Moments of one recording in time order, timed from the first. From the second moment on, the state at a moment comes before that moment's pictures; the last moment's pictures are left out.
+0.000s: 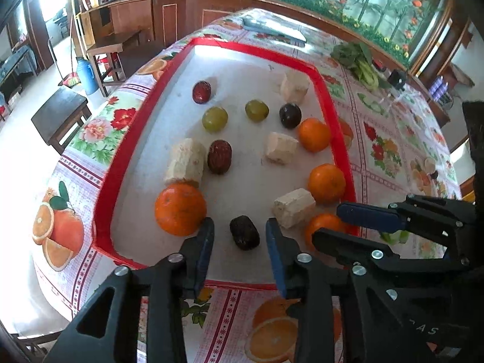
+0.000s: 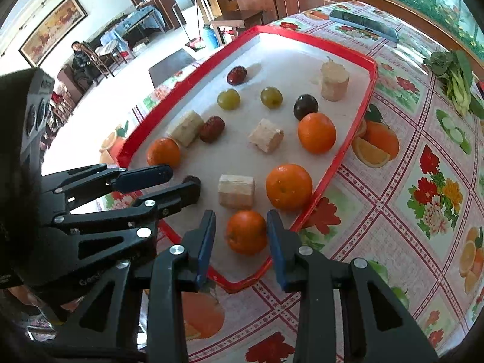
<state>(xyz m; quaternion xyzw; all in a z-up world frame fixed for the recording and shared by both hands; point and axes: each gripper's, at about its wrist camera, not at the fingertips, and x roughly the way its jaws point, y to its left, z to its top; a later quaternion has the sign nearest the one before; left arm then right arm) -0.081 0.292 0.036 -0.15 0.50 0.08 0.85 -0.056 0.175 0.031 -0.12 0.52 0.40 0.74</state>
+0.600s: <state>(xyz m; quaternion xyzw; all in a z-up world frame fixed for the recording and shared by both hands) -0.124 0.285 0.051 -0.19 0.45 0.18 0.85 -0.103 0.131 0.070 -0.15 0.45 0.37 0.80</state>
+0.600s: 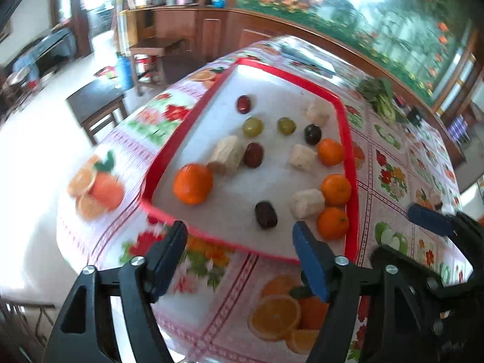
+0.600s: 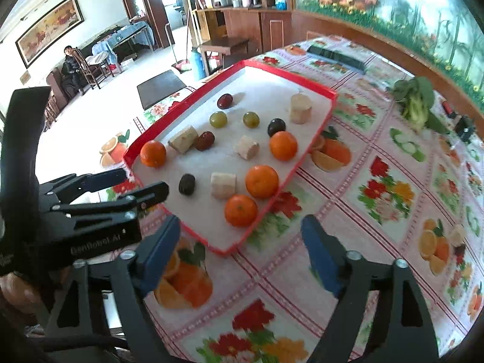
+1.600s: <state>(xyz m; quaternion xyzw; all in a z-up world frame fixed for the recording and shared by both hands) -0.190 0.224 0.050 -0.14 0.44 0.34 0.82 -0.143 0.089 0.047 -0.17 0.45 0.37 0.79</state>
